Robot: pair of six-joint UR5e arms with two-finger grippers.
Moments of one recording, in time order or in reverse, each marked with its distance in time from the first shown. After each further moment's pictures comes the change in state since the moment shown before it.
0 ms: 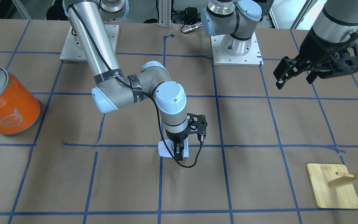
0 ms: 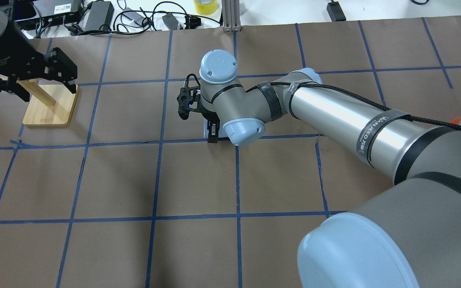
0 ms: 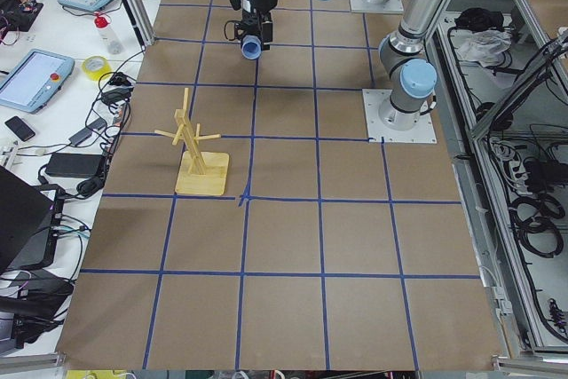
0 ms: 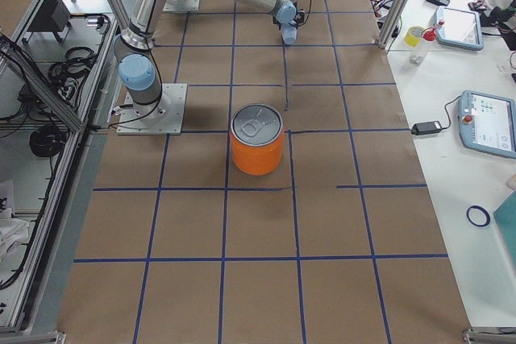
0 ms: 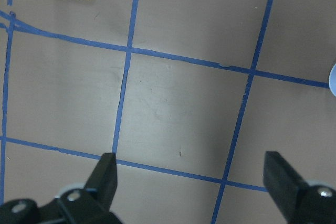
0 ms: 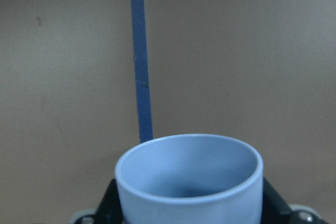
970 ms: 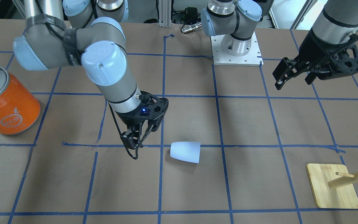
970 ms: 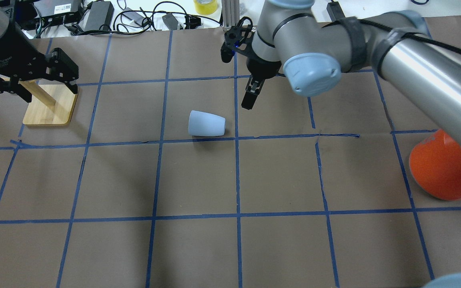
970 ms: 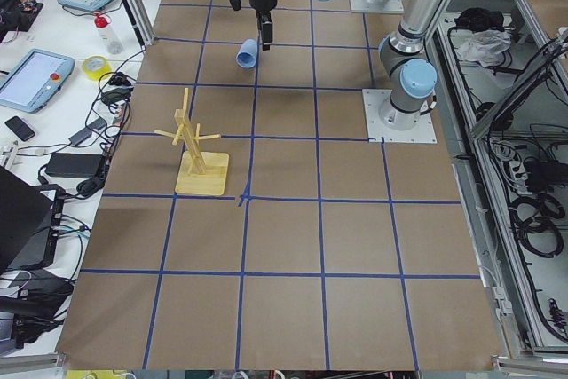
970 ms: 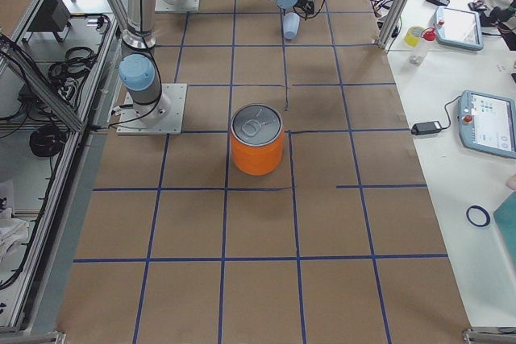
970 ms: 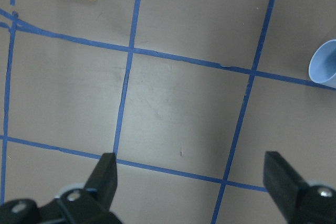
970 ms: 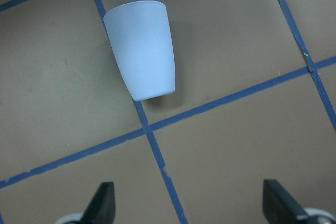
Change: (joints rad) left arm 0.001 -0.006 -0.006 -0.001 -0.011 -0.002; right arm -0.234 -0.294 -0.017 0.378 0.112 0.120
